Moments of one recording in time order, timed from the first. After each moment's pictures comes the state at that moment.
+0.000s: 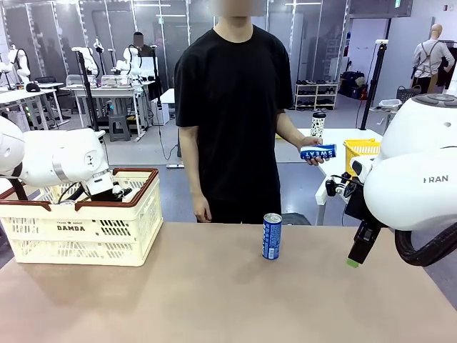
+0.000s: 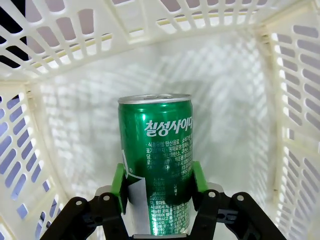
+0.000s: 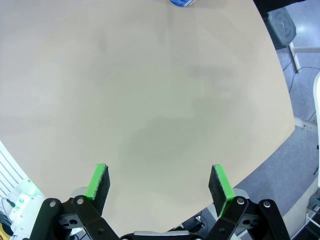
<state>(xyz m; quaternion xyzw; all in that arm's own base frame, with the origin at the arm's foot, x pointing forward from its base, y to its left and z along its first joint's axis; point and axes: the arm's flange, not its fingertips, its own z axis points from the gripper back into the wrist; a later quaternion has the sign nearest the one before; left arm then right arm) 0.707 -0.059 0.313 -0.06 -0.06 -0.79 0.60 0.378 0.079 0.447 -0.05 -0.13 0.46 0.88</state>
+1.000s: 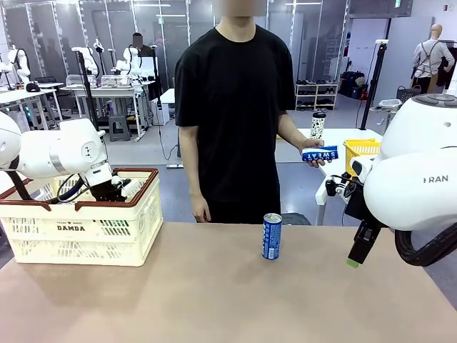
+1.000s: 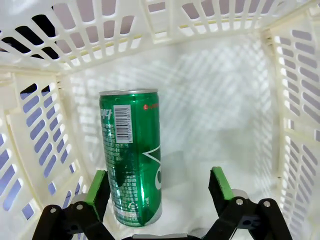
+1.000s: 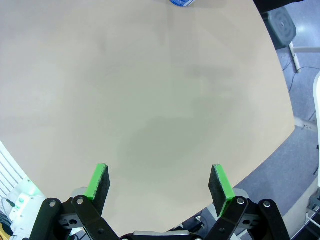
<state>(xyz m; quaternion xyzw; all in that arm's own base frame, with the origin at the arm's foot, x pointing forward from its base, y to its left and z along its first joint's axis) 0.715 -0.057 0.340 -0.04 -0.08 -0.79 0.61 0.378 0.079 0.447 -0.05 -0.13 0.46 0.88</state>
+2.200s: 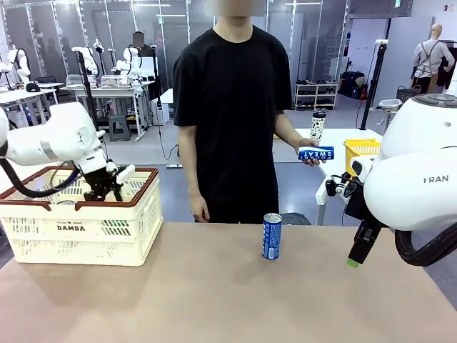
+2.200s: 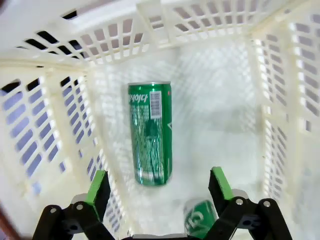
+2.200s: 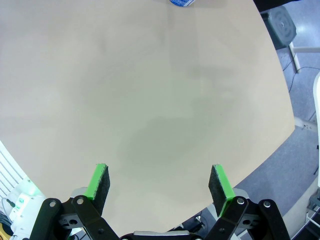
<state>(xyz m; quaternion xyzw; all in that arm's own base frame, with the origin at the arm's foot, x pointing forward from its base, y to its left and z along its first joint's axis) 0.697 -0.051 0.410 -0.01 -0.10 -0.79 0.60 0.378 0.079 0.447 -0.05 -0.13 0.46 0.88</state>
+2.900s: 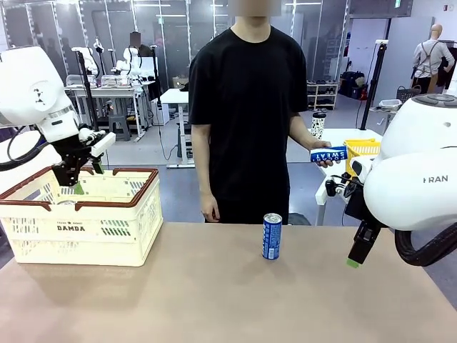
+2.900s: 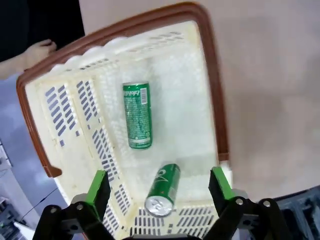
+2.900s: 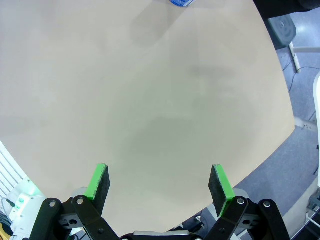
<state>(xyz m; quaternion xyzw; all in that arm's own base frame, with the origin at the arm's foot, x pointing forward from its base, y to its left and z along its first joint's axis) 0.585 -0.059 0.523 0.05 -0.11 -0.80 0.59 0.378 0.079 0.447 -0.05 -0.13 0.46 0.88</state>
